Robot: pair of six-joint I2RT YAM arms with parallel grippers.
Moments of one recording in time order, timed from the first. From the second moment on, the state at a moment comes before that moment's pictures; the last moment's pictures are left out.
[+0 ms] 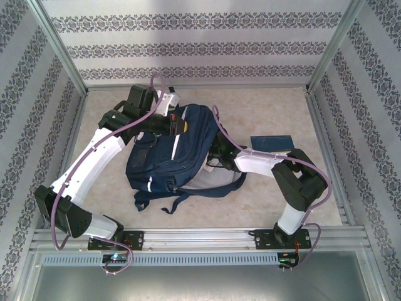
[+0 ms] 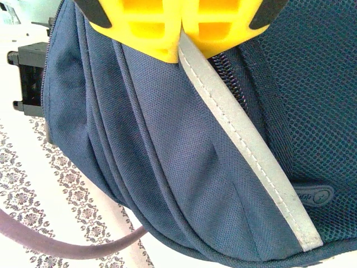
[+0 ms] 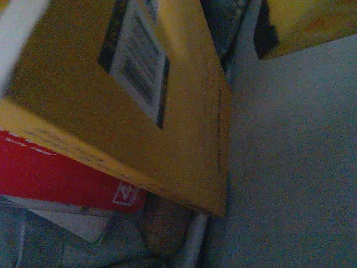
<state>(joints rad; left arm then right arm) -0.42 1.43 1.50 -0.79 0.56 -0.34 0.68 1.73 0.94 0.28 -0.40 1.11</state>
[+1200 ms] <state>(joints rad) -0.18 1.54 1.32 -0.57 0.41 -0.52 0.29 1.26 0.78 -0.34 0.06 0.81</state>
